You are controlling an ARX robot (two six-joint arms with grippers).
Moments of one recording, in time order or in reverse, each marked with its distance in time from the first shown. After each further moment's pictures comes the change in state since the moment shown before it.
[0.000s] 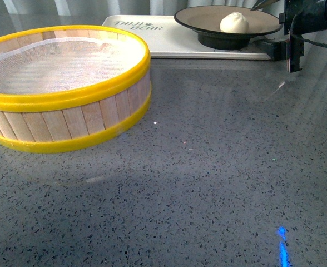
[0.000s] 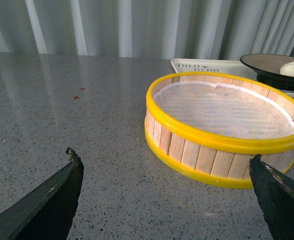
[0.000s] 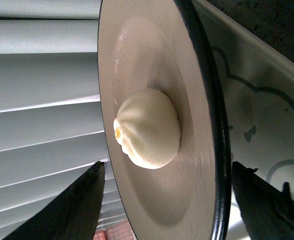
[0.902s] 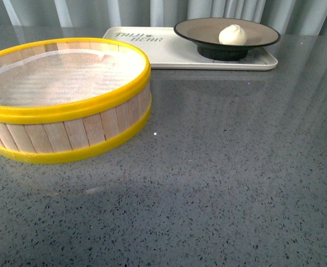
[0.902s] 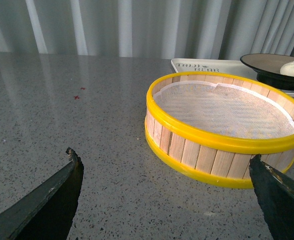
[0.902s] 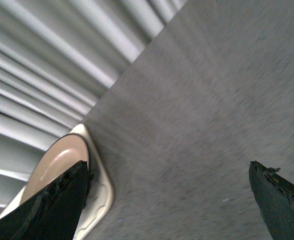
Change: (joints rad) left arm 0.000 0.000 0.000 0.000 0.000 0.000; right arm -0.260 -0.778 -0.641 -0.052 0.418 -0.689
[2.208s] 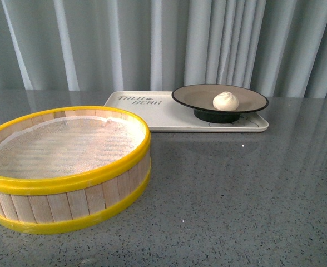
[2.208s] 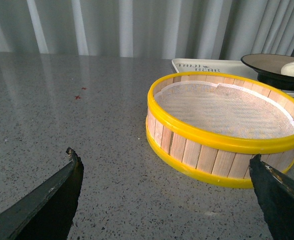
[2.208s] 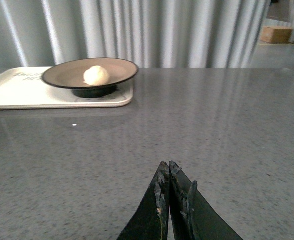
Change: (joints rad) left arm 0.000 0.000 0.000 0.000 0.000 0.000; right arm 0.183 -0.912 -0.822 0.199 -0.093 -0.700
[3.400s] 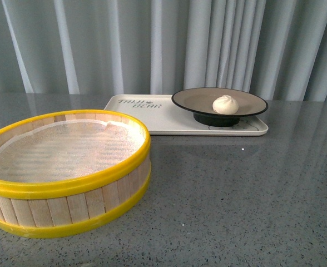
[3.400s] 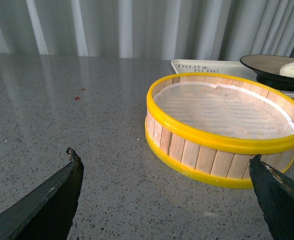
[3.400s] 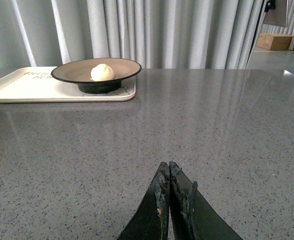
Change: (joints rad) left arm 0.000 -0.001 0.000 0.000 0.000 0.000; right arm 0.008 -0.481 -0.057 -0.415 0.006 -0.001
